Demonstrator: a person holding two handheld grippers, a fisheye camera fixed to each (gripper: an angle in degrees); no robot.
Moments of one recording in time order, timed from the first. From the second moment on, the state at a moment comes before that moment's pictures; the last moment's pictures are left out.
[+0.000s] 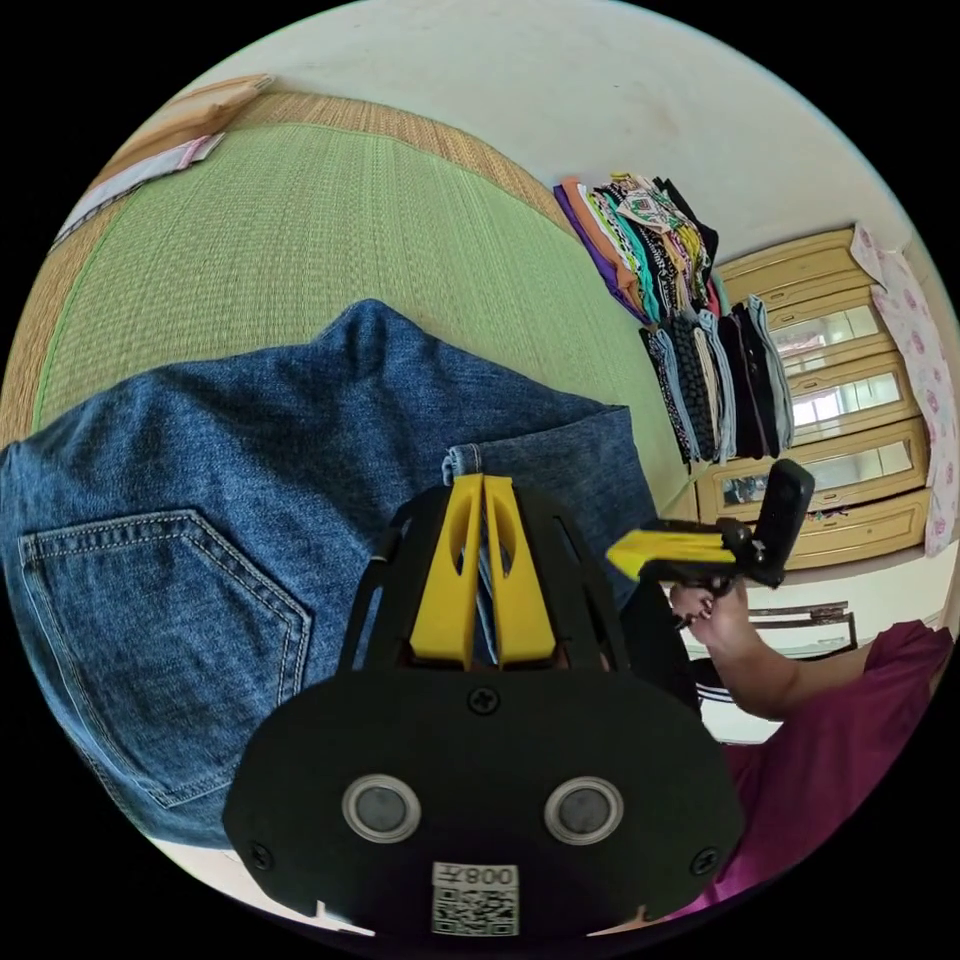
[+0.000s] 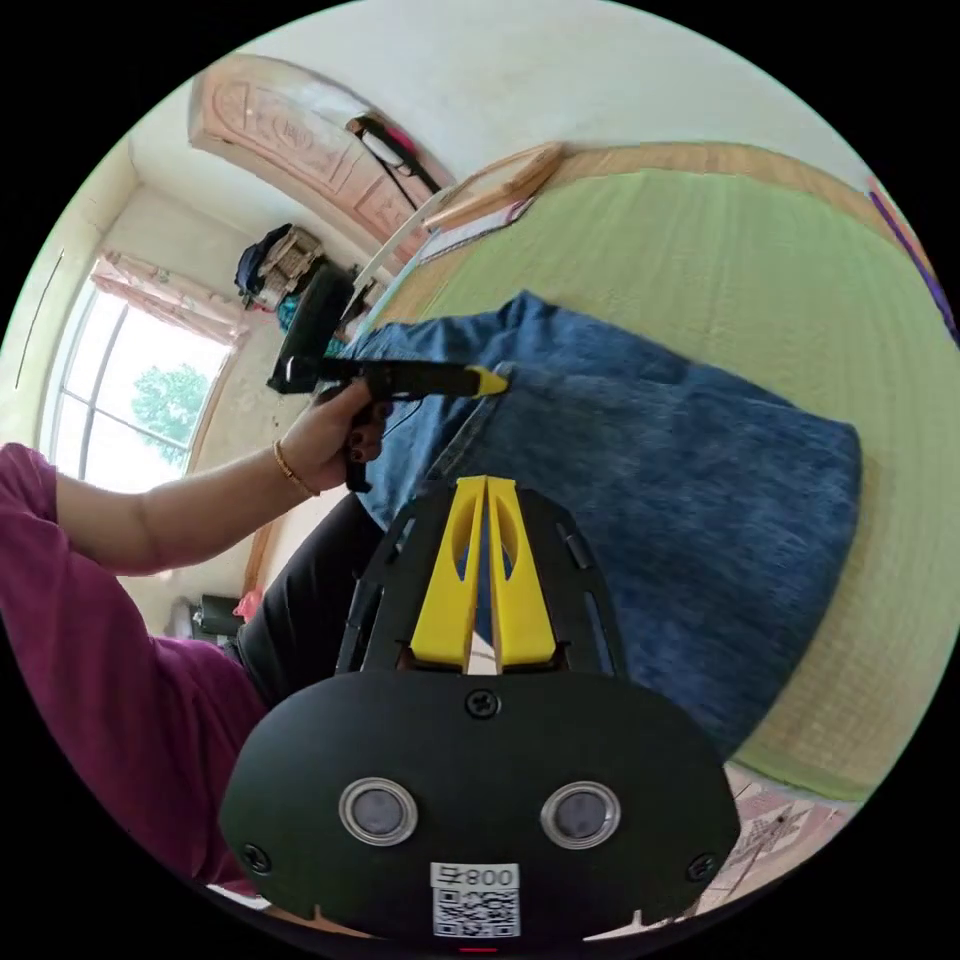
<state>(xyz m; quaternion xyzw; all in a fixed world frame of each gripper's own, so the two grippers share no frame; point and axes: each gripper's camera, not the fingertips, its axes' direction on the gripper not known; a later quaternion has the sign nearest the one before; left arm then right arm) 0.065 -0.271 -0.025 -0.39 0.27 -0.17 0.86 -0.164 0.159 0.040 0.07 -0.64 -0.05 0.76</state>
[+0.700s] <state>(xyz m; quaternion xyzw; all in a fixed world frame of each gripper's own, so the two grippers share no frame) 0.157 -0.262 -0.011 -0.40 0.24 -0.13 0.88 -0.069 0.224 0.147 0.01 -0.63 0.04 0.78</state>
